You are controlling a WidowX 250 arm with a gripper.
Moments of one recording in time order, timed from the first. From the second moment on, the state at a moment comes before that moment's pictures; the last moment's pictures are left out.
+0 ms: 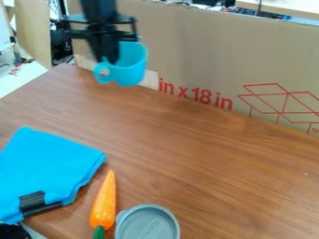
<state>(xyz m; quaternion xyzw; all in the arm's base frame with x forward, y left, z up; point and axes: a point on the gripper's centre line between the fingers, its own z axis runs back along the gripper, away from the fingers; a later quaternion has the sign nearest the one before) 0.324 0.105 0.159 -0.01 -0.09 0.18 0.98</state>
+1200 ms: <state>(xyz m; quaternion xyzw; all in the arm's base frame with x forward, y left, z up) 0.313 0.317 0.048 -0.01 0.00 0.34 0.94</state>
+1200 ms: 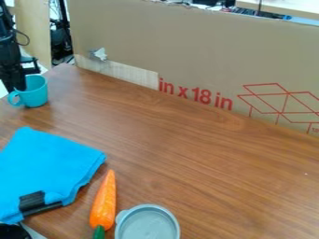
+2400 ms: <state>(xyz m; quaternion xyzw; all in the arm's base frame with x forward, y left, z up) 0.325 0.226 0.130 -0.02 -0.03 0.25 0.97</state>
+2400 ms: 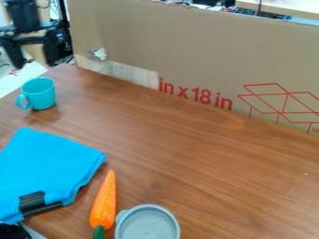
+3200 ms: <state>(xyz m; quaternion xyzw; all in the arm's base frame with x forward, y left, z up) 0.286 0.038 0.161 -0.02 -0.05 0.03 1.00</state>
